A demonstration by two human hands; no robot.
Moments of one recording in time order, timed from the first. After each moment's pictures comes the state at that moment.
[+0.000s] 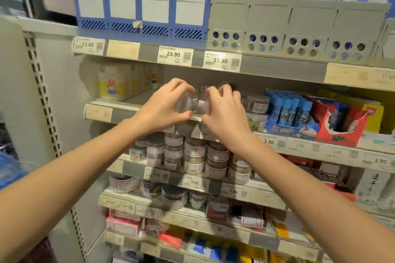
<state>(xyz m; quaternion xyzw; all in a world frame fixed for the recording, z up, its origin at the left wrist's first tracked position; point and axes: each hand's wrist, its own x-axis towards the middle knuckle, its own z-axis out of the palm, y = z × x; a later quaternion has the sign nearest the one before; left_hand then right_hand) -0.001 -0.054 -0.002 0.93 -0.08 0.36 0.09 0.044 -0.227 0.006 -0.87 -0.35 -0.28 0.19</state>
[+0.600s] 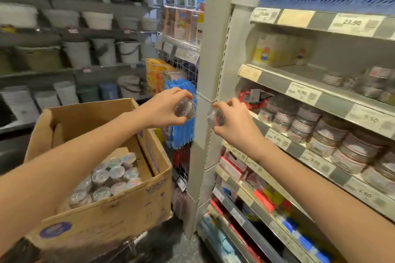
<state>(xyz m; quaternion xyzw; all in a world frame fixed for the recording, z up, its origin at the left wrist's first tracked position) -0.334 -0.009 -0.085 0.93 0.29 0.22 0.04 -0.148 -0.130 -0.086 -0.71 -0.67 -0.06 0.21</state>
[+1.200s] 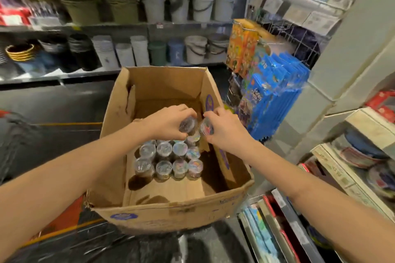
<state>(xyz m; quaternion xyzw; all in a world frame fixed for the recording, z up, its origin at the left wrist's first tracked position) -0.510 0.087 -0.214 0.88 0.46 0.04 0.09 -0.314 0.054 -0.205 -0.55 -0.83 0.02 0.06</state>
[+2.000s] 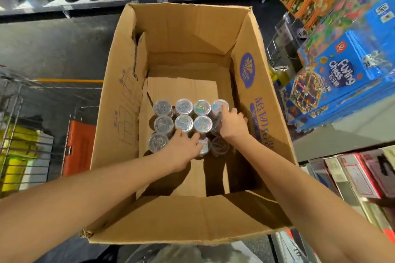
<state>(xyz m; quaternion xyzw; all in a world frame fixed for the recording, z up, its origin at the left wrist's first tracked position) -0.524 0.076 -0.370 0.86 0.44 -0.26 0.01 -0.367 0.157 -0.388 -0.65 -0.73 0.18 -0.10</state>
